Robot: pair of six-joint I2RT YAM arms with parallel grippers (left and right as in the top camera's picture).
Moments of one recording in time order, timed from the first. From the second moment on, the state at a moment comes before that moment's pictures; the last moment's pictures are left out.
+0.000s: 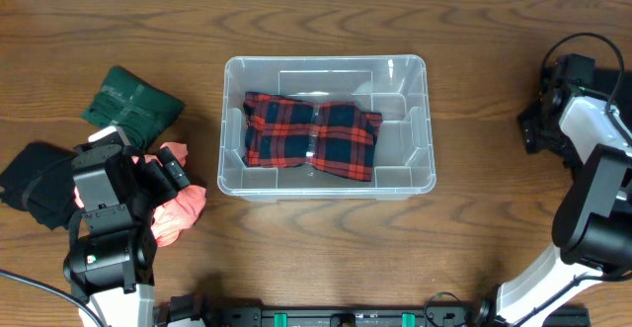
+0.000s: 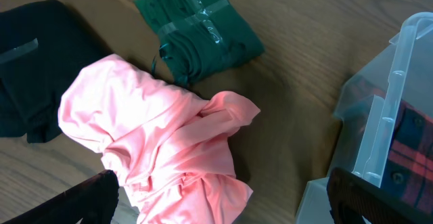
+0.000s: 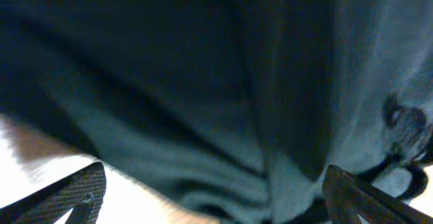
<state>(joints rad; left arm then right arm) 0.22 0.82 0.82 -0.79 -0.09 -0.26 -0.33 1.94 1.24 -0.58 0.51 -0.33</state>
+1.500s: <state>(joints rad) 0.22 0.82 0.82 -0.79 -0.09 -0.26 0.04 1.35 1.25 -0.54 0.39 -0.34</state>
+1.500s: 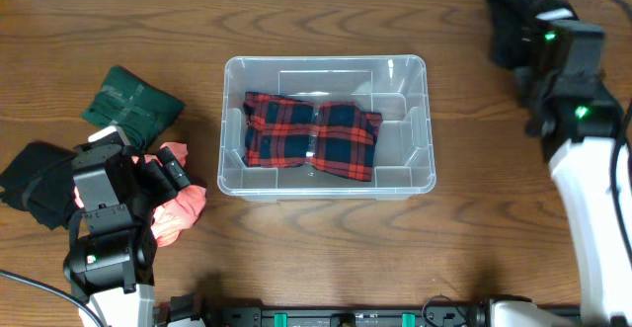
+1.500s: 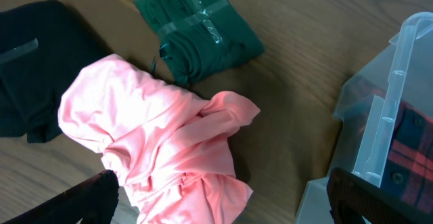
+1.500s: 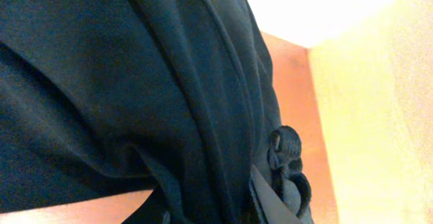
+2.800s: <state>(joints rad) 0.22 0.82 0.82 -0.79 -0.09 -0.26 0.74 1.67 1.25 -0.64 0.10 -0.30</state>
